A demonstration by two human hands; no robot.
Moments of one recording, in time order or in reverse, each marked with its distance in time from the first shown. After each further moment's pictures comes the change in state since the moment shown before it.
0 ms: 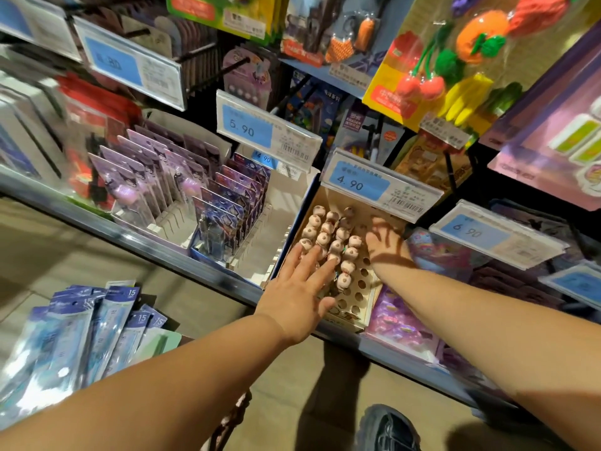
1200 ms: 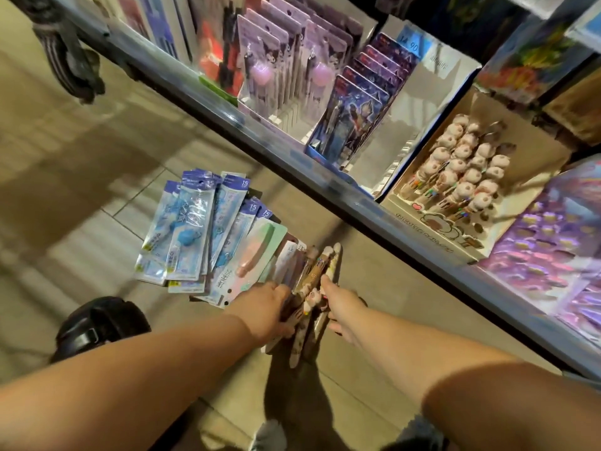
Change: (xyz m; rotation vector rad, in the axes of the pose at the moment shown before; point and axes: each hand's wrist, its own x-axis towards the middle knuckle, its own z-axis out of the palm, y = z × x) left_hand -0.202 -0.127 0.076 -0.059 -0.439 -0.406; right_hand -0.188 -0.063 0.250 0.710 -0.659 0.671
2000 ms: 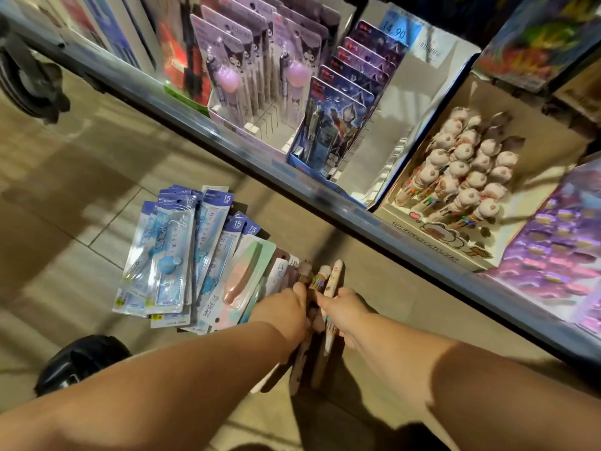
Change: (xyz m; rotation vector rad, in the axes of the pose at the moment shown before) left_hand 0.047 0.045 -0.020 0.105 -0.030 -0.098; right_hand 0.046 -0.008 0.002 -0.080 -0.053 -0.058
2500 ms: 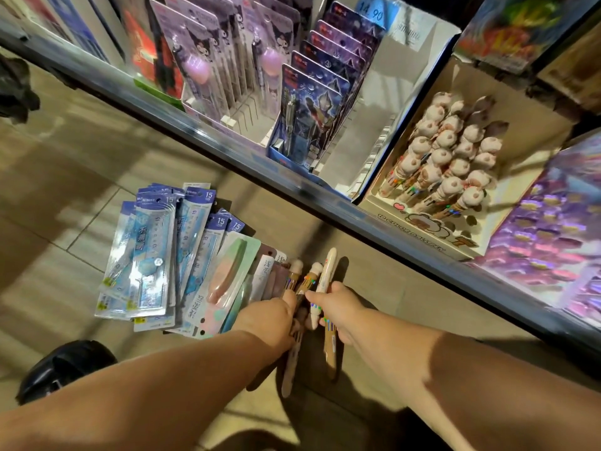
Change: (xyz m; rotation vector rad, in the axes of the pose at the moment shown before) left_hand 0.000 0.000 0.013 0.074 -0.030 0.063; right_hand -0.011 -0.004 -0.019 0.056 -0.094 -0.046
